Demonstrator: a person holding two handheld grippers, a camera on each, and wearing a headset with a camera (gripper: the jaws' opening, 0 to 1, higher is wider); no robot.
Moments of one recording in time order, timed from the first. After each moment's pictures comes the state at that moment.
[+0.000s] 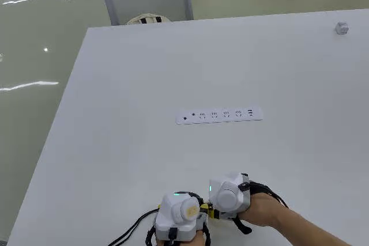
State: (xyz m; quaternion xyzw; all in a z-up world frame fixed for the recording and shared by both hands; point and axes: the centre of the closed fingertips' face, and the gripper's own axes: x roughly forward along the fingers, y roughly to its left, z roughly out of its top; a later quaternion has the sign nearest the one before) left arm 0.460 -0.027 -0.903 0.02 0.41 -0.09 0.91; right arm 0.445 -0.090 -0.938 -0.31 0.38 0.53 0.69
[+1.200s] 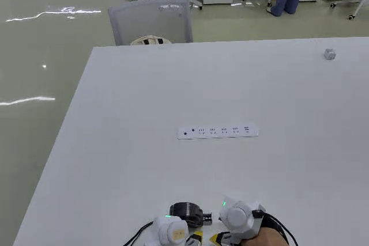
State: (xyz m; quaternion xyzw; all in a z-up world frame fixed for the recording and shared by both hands) left arm 0.422 -0.007 -0.896 0.01 0.42 -0.16 0.89; right arm 0.409 -0.104 -0.919 -0.18 0.44 0.41 0.78
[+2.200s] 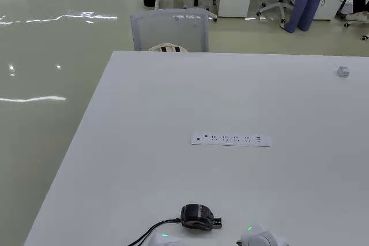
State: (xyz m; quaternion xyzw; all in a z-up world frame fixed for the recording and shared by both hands) left arm 0.375 0.025 -0.890 0.01 0.44 -0.18 0.88; right arm 0.359 -0.107 -0.896 -0.10 0.45 0.30 0.83
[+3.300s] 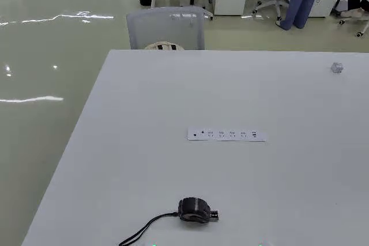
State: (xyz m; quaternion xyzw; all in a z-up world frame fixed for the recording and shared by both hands) left arm 0.335 0.031 -0.874 0.02 0.43 -0.23 0.87; right arm 0.303 -0.117 -0.870 -0.08 0.46 0.24 0.85
